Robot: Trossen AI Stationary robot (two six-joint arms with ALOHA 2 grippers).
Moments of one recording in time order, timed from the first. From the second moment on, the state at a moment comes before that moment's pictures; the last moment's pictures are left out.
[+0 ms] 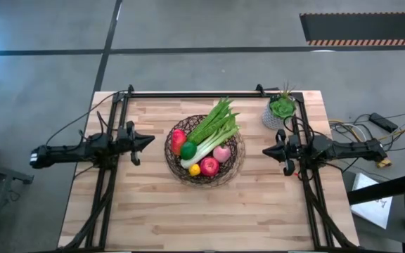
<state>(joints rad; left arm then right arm) 0.05 0.05 0.01 0.07 -0.23 -0.15 0.08 0.00 0.01 0.02 0.03 0.25</state>
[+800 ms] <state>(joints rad) 0.05 0.05 0.01 0.02 -0.04 -0.11 0.13 0.00 0.01 0.02 0.05 0.20</state>
